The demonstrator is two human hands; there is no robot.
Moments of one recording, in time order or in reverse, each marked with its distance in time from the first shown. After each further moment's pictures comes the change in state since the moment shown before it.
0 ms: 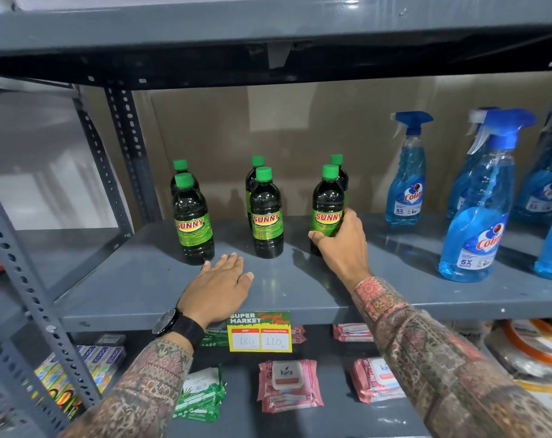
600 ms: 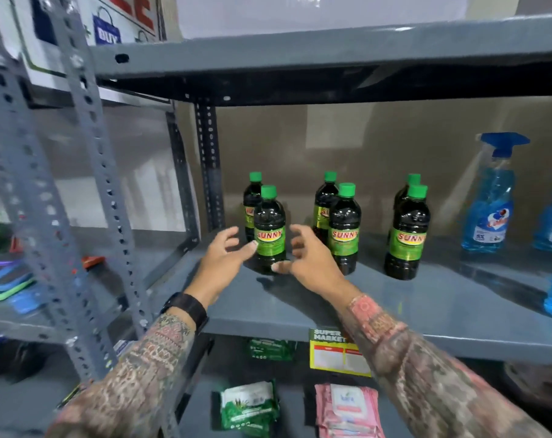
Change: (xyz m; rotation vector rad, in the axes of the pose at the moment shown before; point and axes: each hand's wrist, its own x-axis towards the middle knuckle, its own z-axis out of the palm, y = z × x) left_hand -0.005 -0.116 -0.065 -1.039 0.399 -0.181; right_hand -0.051 -0.119 0.131 0.225 -0.571 -0.061
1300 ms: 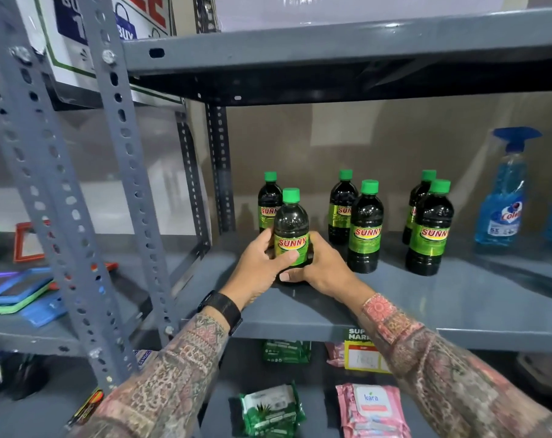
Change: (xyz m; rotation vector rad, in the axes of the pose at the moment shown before) left_hand 0.015 -0.014 0.007 -0.100 -0.272 0.233; right_hand 0.010 0.005 0.030 -0.090 0.030 0.031
